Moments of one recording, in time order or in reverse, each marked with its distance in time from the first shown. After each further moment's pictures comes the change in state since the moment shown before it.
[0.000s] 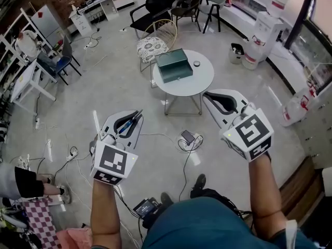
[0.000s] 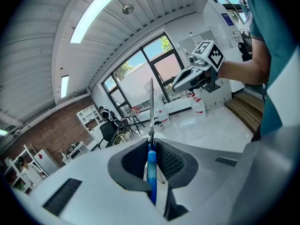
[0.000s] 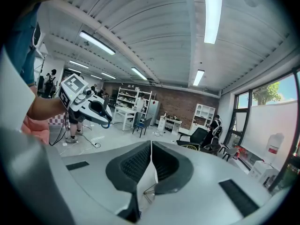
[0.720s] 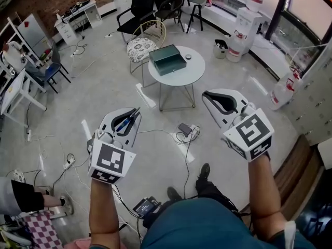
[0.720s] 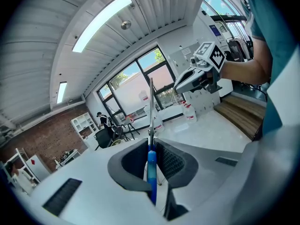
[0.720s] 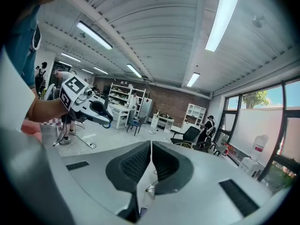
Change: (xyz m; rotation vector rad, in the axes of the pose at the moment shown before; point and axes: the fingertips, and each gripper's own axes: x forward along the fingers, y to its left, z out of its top) left arm -0.181 -0.001 -0.091 0.039 -0.123 -0.077; right arm -0.033 0.211 0.060 -0.001 0.040 -0.138
